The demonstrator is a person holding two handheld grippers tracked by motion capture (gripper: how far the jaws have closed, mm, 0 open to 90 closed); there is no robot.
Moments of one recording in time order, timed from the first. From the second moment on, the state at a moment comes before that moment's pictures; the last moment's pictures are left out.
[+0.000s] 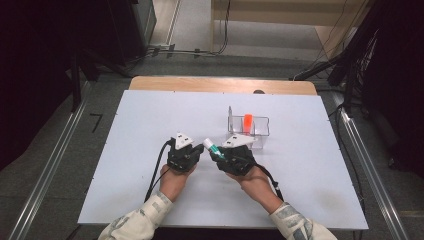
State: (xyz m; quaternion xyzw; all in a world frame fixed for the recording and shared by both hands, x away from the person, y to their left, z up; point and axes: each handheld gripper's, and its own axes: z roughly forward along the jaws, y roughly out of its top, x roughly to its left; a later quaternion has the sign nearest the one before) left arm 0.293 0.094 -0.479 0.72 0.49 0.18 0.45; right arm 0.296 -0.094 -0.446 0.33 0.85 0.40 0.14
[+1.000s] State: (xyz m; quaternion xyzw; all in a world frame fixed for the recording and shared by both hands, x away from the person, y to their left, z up) left arm 0.283 0.084 -0.465 0.73 0.44 0.22 0.47; right arm 0.300 -0.095 -0.454 0.33 0.85 0.39 0.13
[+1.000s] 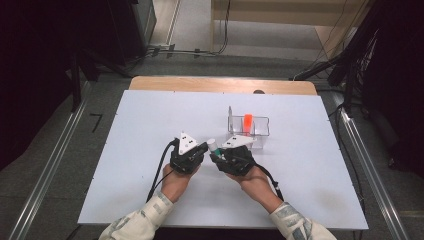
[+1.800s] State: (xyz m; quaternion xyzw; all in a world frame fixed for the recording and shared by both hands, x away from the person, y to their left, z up) left arm 0.289 0.120 -0.467 0.69 0.52 0.26 0.43; right arm 0.301 -0.119 -0.451 0.36 0.83 0.41 0.15
